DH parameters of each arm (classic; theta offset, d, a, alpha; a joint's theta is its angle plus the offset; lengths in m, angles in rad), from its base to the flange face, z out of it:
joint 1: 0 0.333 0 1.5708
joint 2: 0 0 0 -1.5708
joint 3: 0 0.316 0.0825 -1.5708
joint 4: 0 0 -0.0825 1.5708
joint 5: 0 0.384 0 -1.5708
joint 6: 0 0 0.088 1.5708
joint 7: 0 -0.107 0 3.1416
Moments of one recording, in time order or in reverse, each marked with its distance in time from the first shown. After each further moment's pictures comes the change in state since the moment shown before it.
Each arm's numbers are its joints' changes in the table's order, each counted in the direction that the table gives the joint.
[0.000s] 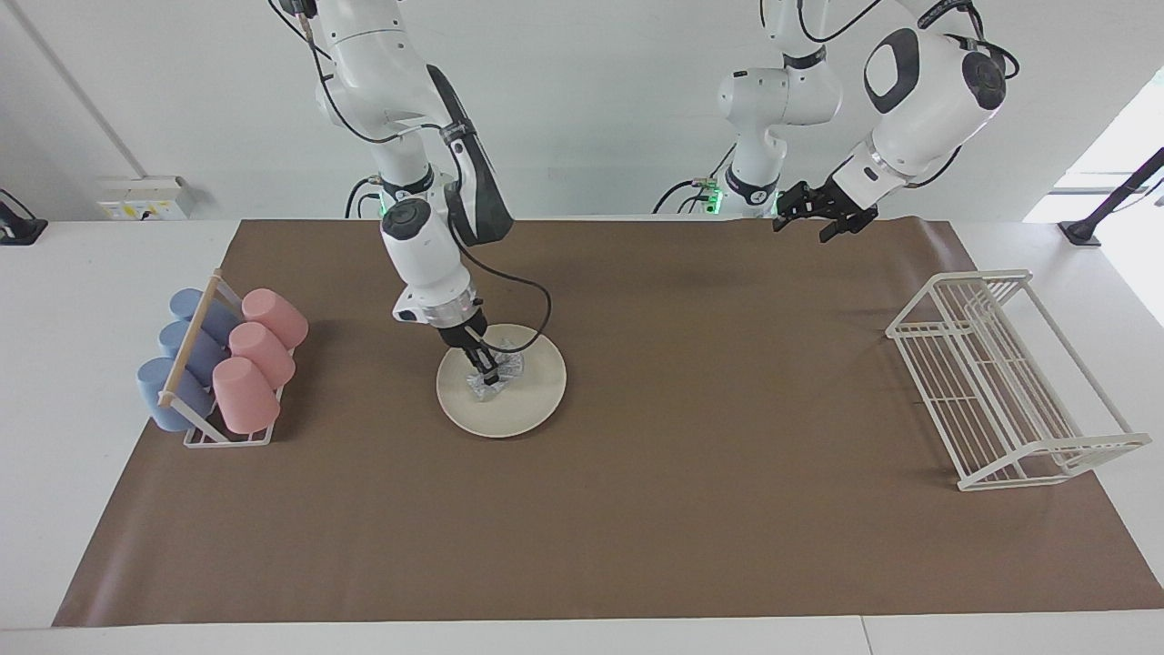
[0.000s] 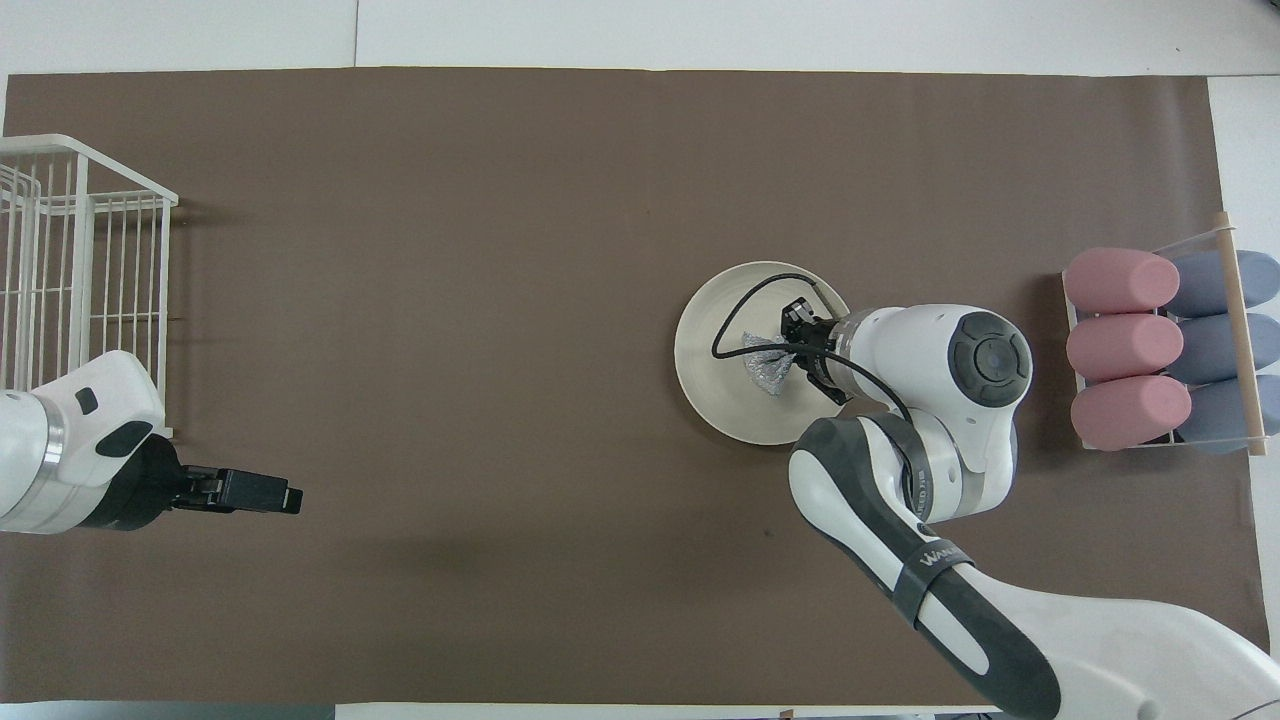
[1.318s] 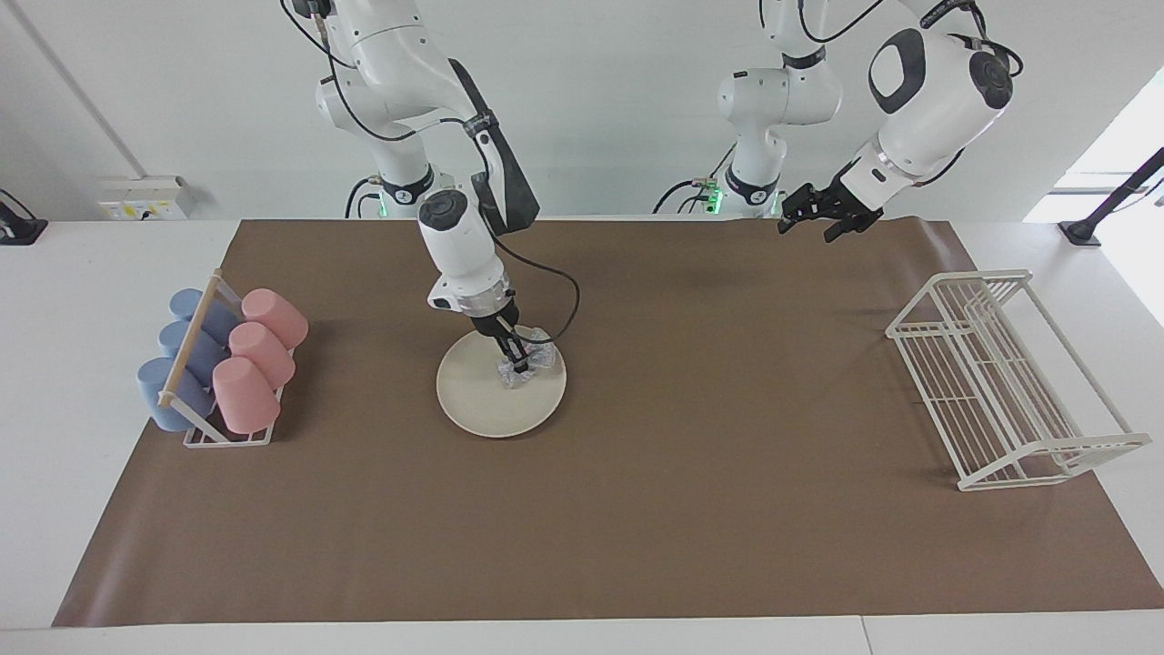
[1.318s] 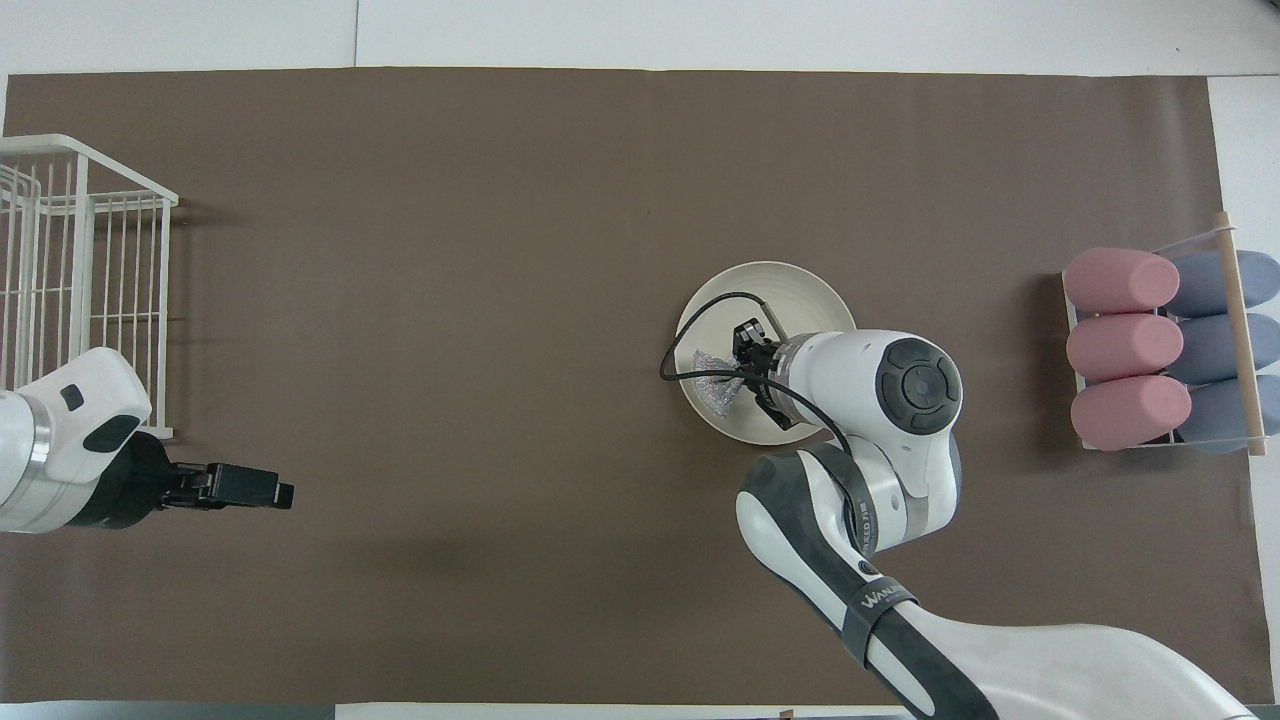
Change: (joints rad) left arm 0.023 0.000 -0.004 0.000 0.001 -0.006 0.029; right arm 0.119 -0.001 0.004 -0.002 0.000 -0.004 -0.220
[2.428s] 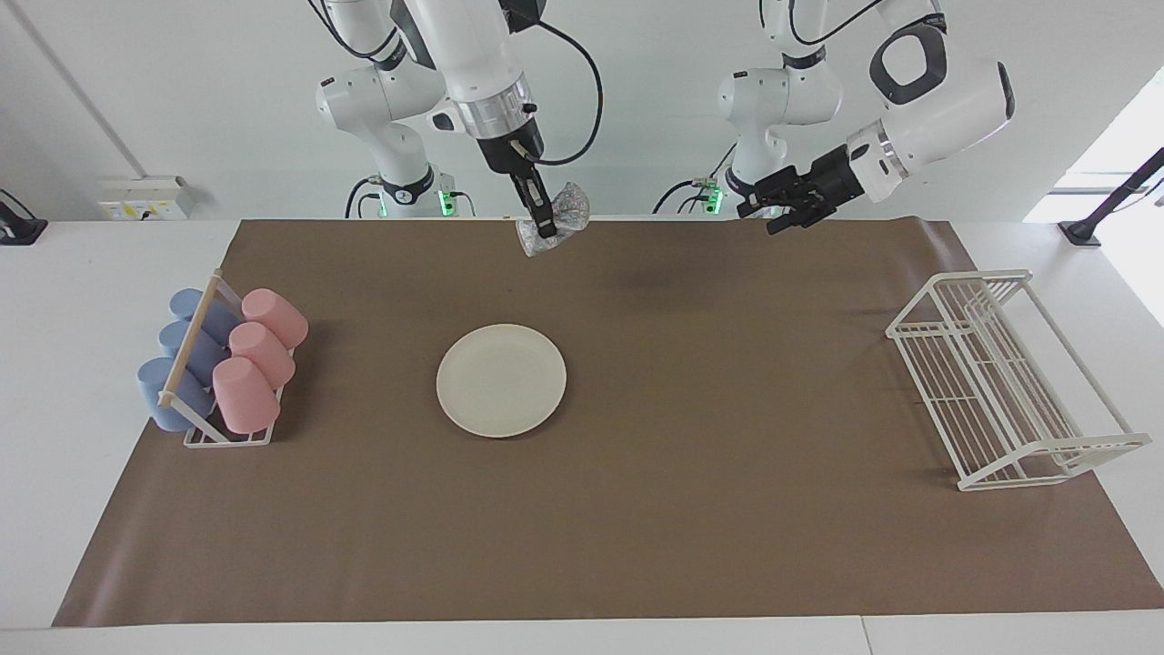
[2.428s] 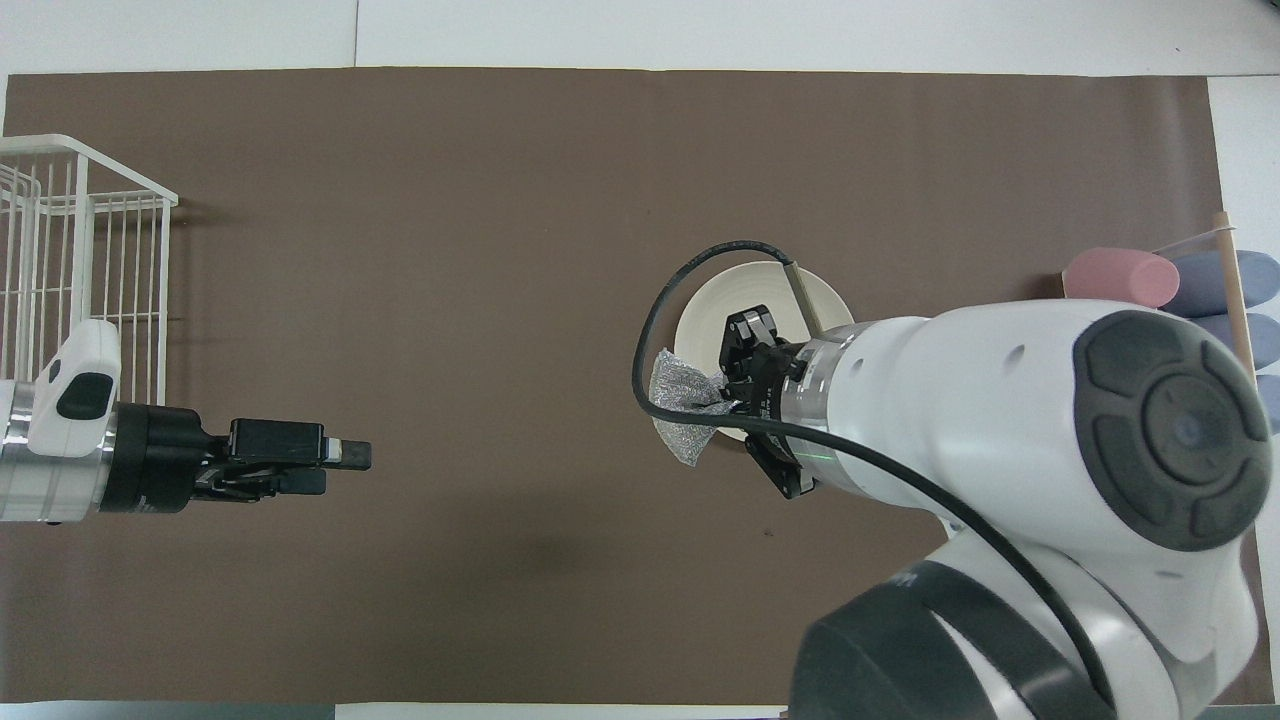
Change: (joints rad) left arm 0.000 -0.003 -0.011 0.002 -0.619 -0.011 0.070; right arm 0.074 0.319 -0.004 -0.429 -0.067 0.754 -0.415
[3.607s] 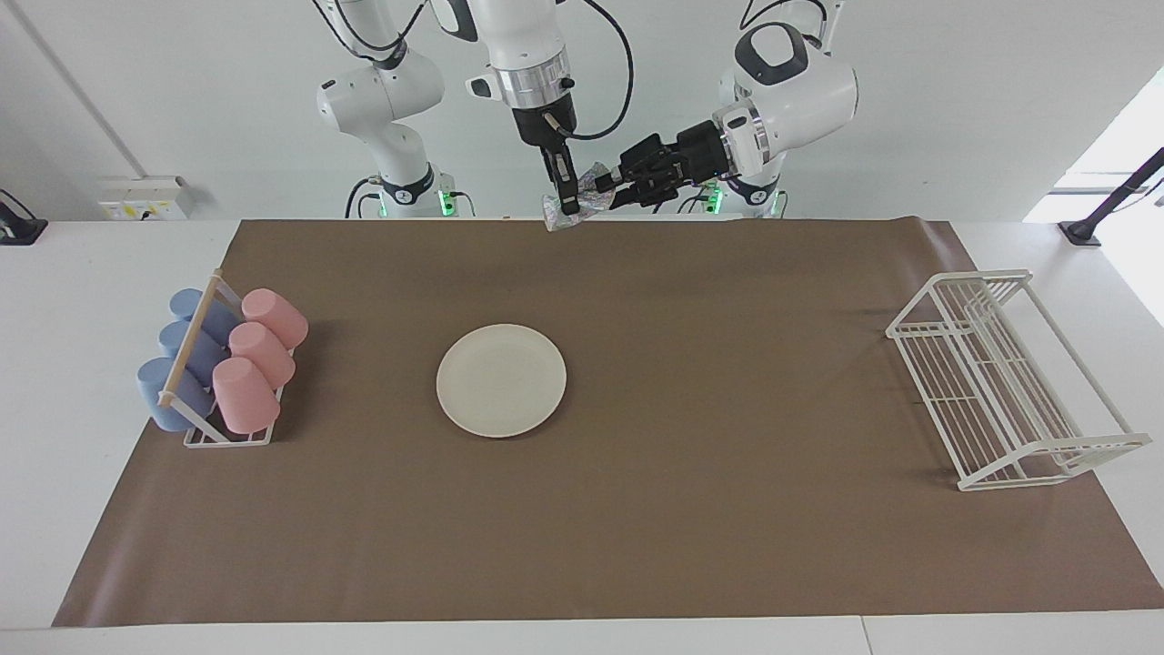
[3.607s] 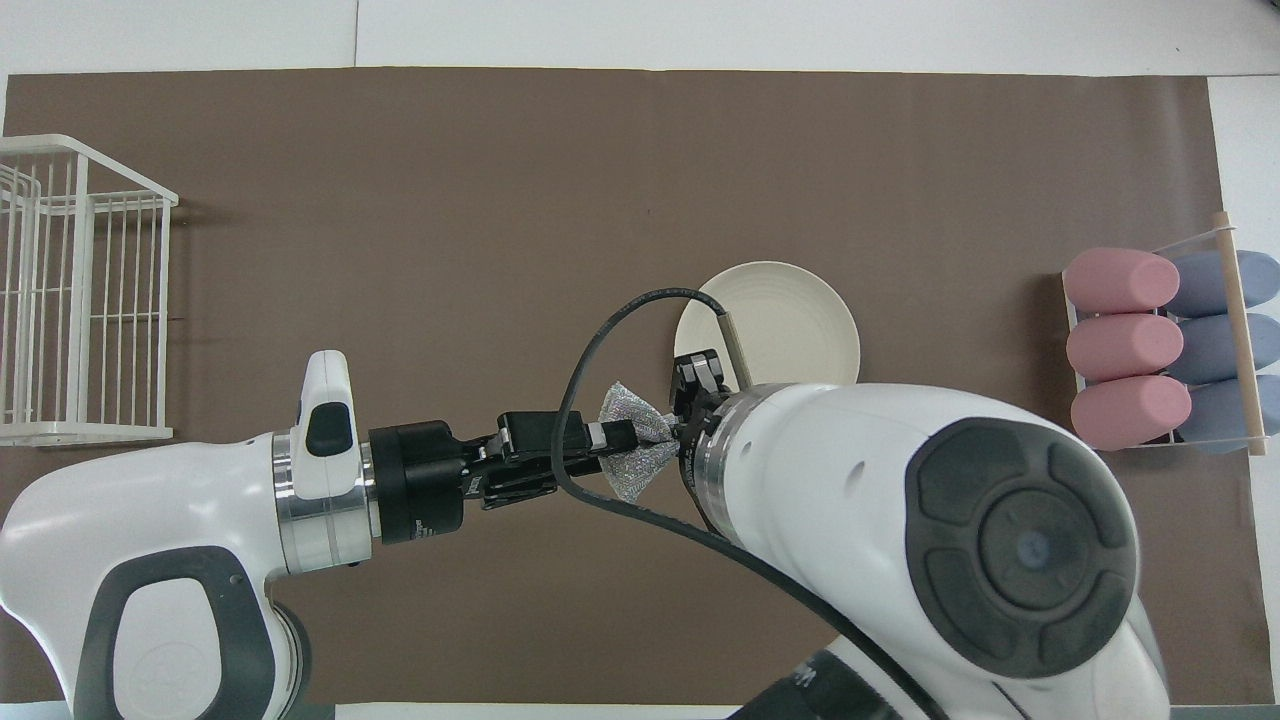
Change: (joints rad) left arm -0.461 -0.003 -0.051 0.048 -0.516 -0.584 0.080; right arm 0.095 -0.012 0.009 -0.011 -0.051 -0.005 -0.203
